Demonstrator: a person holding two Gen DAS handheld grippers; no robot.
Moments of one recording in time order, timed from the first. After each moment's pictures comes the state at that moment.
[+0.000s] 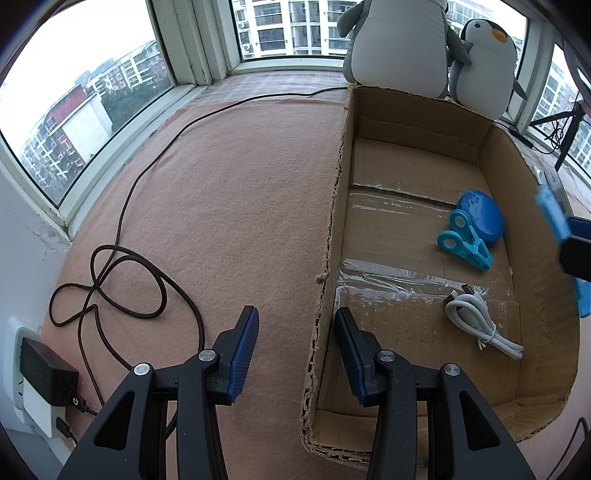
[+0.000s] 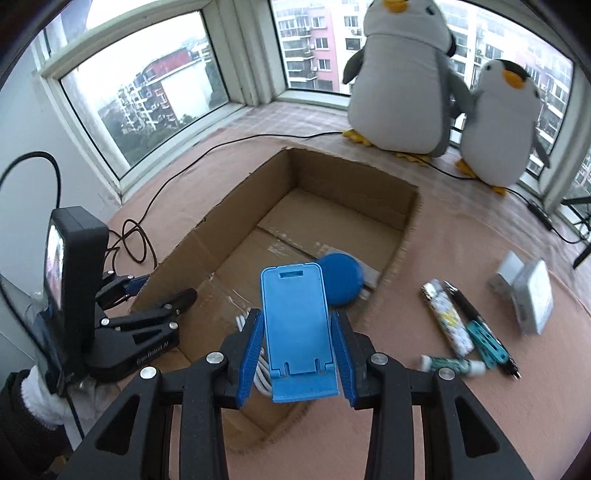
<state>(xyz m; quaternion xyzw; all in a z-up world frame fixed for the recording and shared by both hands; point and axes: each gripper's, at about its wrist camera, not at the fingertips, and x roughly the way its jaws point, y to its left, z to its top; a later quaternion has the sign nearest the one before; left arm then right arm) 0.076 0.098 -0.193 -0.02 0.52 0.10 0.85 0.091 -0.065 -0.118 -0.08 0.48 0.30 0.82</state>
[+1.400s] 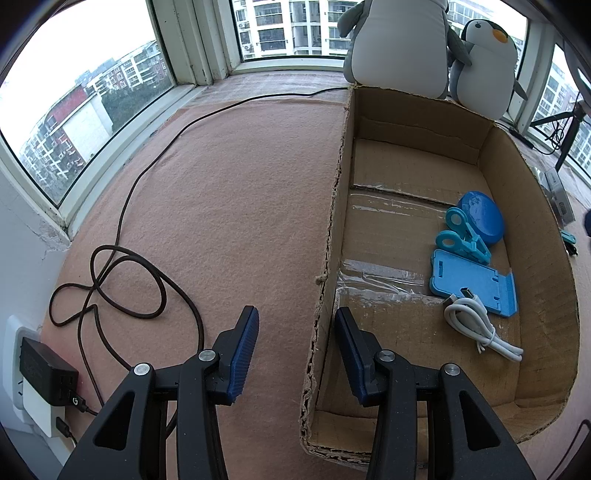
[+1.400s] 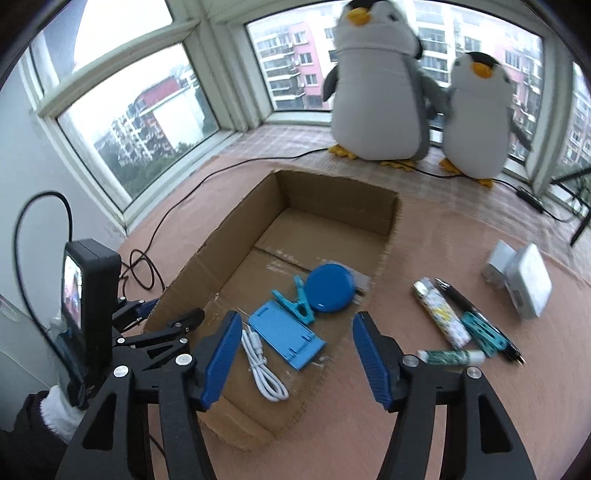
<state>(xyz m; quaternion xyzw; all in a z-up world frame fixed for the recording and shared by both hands) 0.077 0.099 -0.193 -0.02 0.51 0.10 0.85 0.085 -0.097 -0.104 -0.02 0.46 0.28 0.84</state>
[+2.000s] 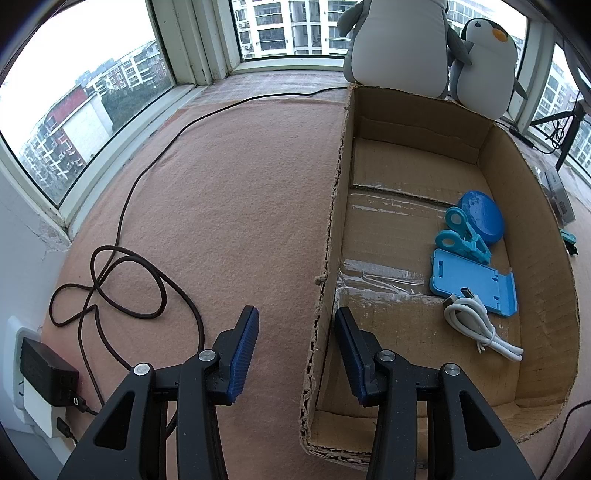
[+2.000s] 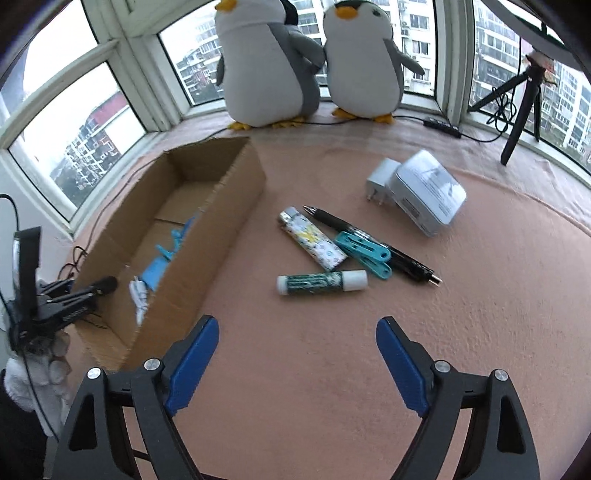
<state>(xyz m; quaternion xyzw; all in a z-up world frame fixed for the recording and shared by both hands) 0.077 0.099 -0.193 -0.02 0.51 0.10 0.85 0.083 -0.199 -0.152 0.01 0.50 0.19 0.85</state>
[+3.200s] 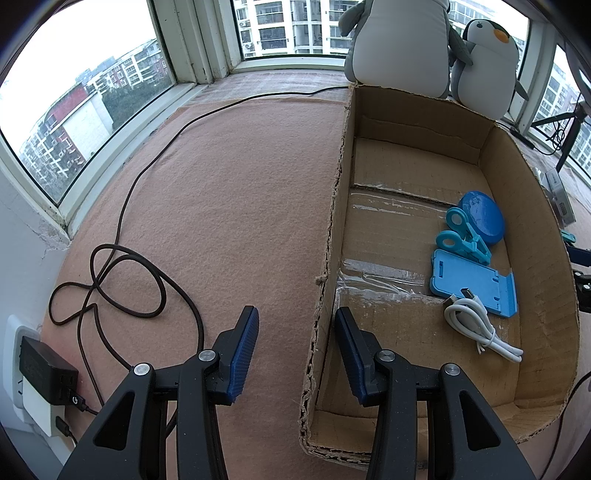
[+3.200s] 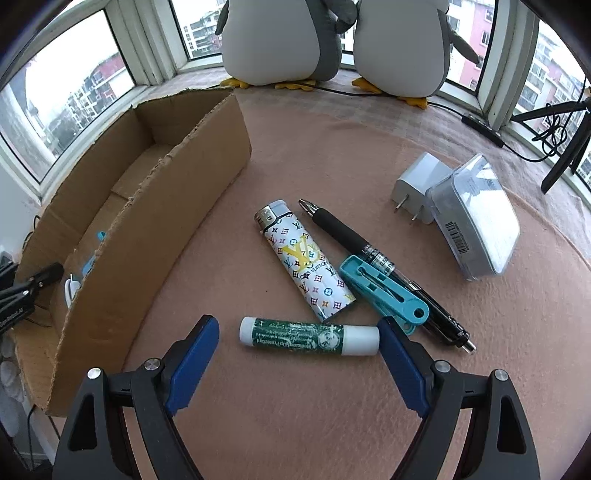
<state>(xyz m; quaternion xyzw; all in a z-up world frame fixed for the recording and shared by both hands) 0.075 0.099 -0.193 -0.02 0.51 0.10 0.85 0.141 -0.169 -0.197 -0.07 0.53 0.20 0.82</state>
